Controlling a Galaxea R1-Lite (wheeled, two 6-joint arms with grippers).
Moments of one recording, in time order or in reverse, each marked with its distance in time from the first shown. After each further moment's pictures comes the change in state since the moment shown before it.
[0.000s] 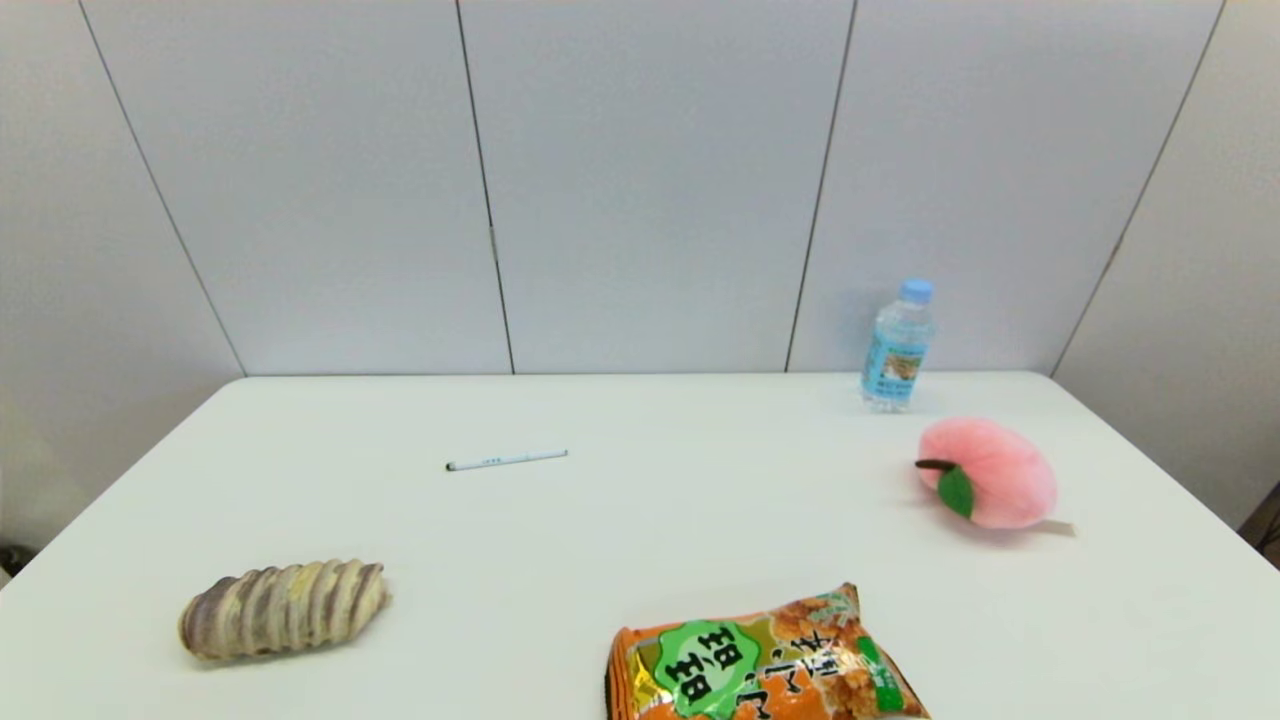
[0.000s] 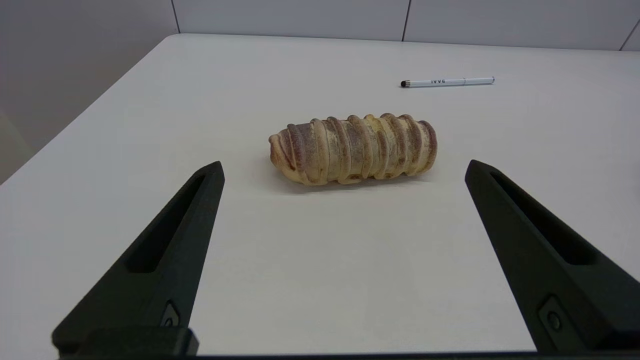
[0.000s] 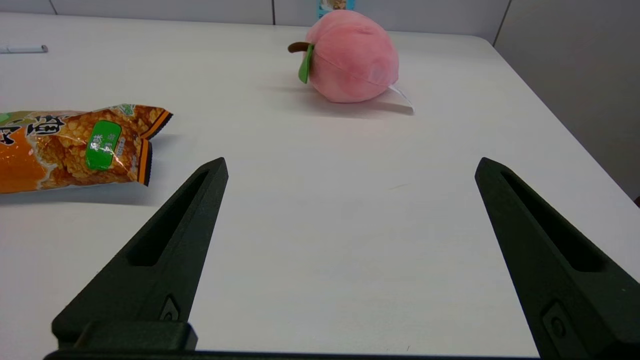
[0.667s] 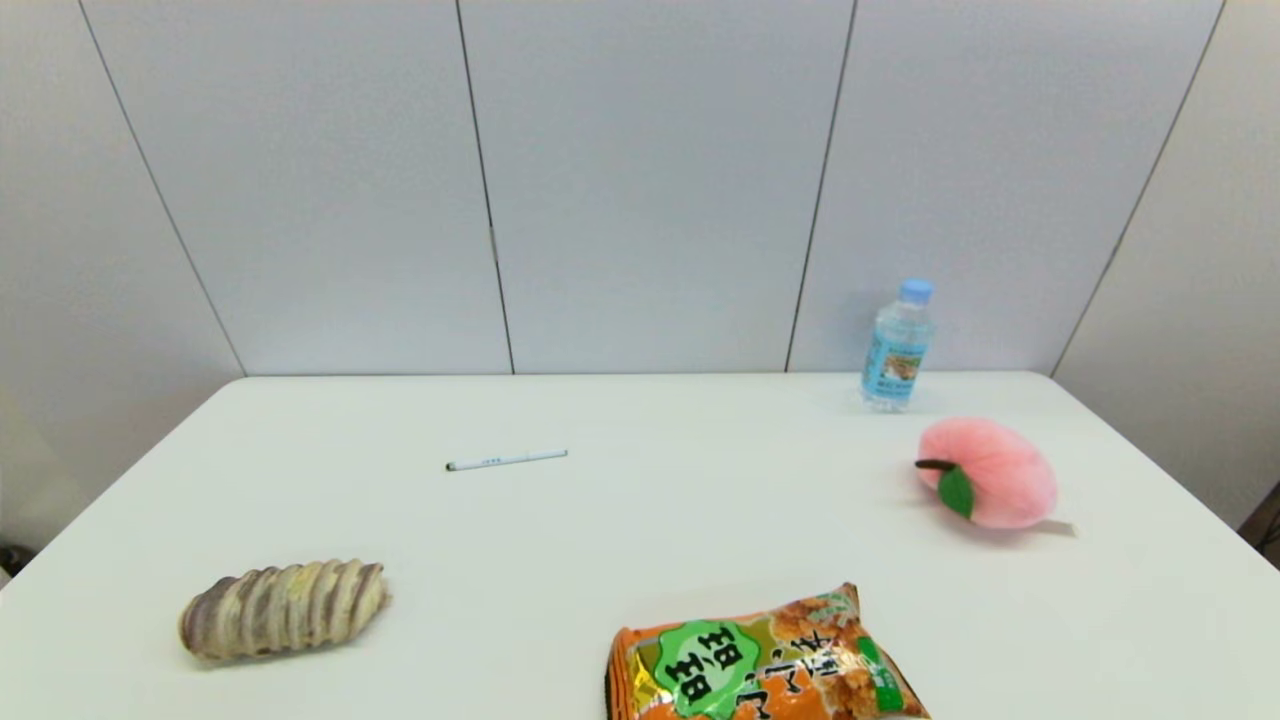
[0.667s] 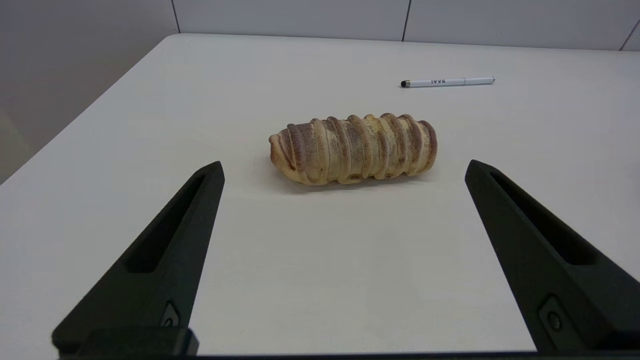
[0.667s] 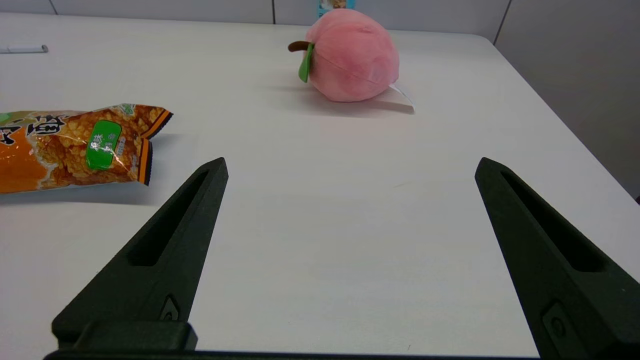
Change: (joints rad) left arm 0.000 0.000 0.000 0.000 0.000 0.000; right arm 0.000 0.000 0.000 0.002 0.000 0.003
